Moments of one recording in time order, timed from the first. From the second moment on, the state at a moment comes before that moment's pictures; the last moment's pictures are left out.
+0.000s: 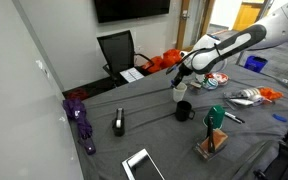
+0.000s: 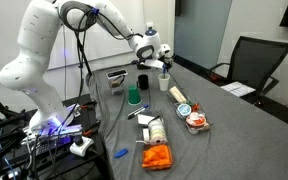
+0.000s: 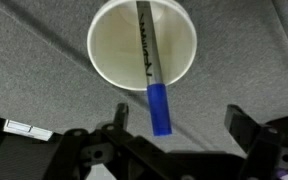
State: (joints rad) arm -0.22 0.68 0.33 -1.78 0.08 2.85 -0.66
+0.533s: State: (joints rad) arm -0.22 0.72 0.33 -1.75 0.03 2.84 -0.67
